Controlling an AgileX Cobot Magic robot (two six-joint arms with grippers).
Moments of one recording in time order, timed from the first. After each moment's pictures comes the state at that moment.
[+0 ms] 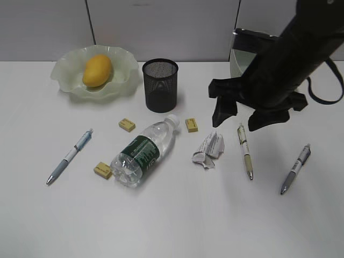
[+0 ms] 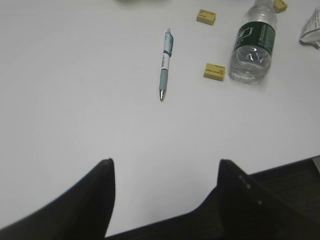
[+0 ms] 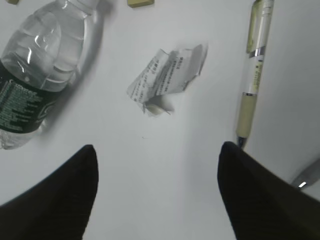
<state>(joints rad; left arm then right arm) -0.11 0.24 -0.53 -0.15 1.07 0.14 0.47 1.72 -1.16 0.19 0.74 0.30</state>
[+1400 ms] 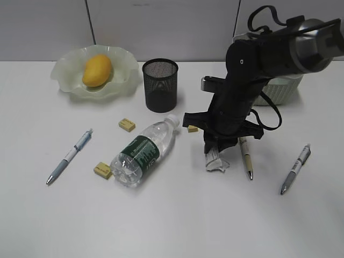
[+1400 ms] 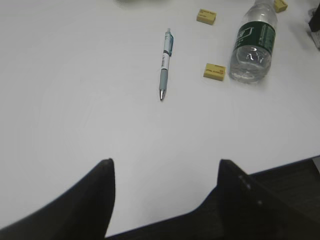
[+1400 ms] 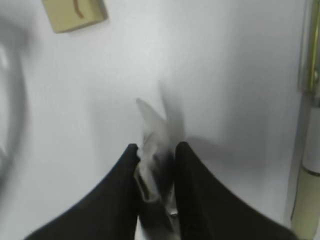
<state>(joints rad) -0.11 0.24 -0.53 -0.15 1.07 0.14 0.51 2.13 -1.34 0.13 0.68 0.50</state>
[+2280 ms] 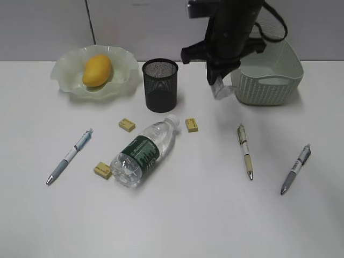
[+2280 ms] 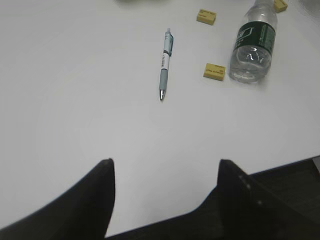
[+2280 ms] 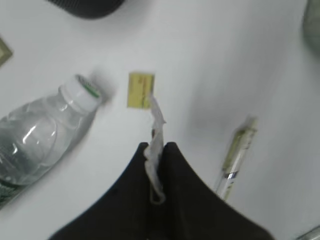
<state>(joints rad) -0.11 0.24 -0.53 -0.15 1.07 0.14 0.51 2.13 -1.83 -0.03 1.05 0.23</state>
